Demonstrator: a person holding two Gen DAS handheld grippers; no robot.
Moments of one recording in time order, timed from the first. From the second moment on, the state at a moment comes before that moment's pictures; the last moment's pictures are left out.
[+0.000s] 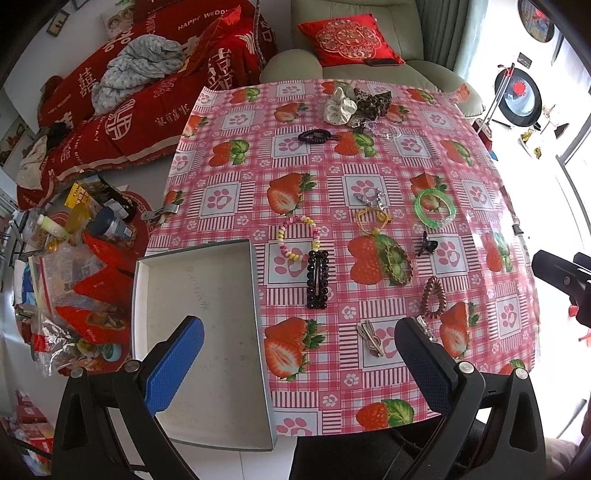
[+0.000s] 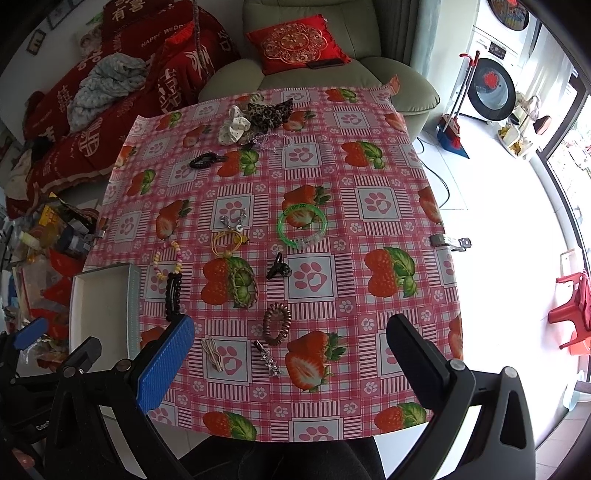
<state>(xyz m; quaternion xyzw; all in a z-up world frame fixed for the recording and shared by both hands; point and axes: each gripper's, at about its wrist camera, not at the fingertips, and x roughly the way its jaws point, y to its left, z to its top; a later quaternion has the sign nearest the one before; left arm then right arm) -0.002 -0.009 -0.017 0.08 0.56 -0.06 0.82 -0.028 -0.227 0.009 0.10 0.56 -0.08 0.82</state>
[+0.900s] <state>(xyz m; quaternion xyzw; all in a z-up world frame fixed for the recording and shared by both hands) 0.055 -0.028 -0.110 0.09 0.62 -0.07 0.77 0.004 -0.273 -0.086 0.14 0.65 -0.10 0.74</state>
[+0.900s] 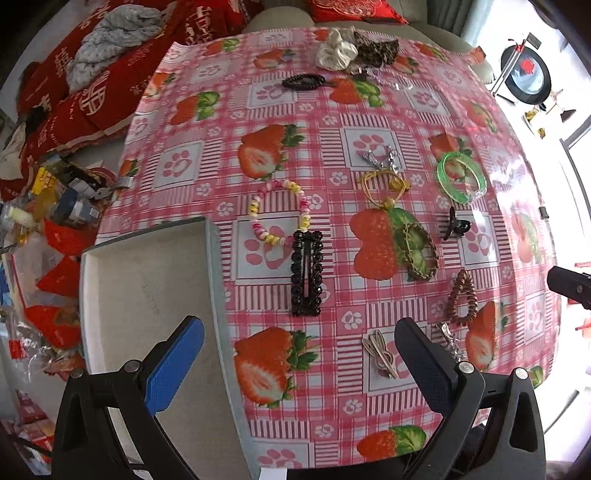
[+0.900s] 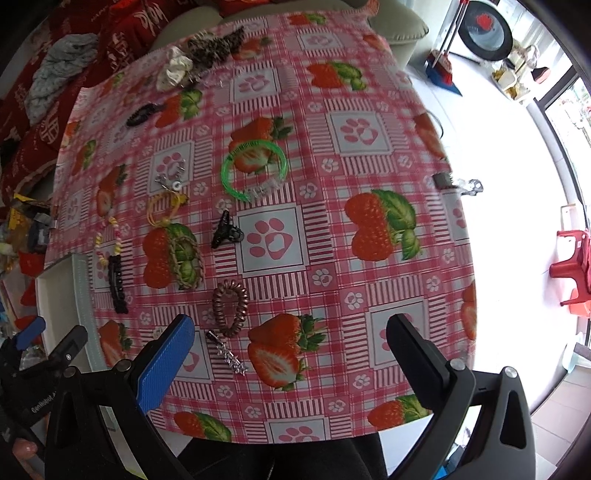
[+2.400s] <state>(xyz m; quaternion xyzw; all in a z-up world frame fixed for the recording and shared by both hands) 0.096 -0.043 -0.193 0.05 0.62 -0.06 0.78 0.100 -0.227 -0.189 0.12 0.65 -0.07 0.75</state>
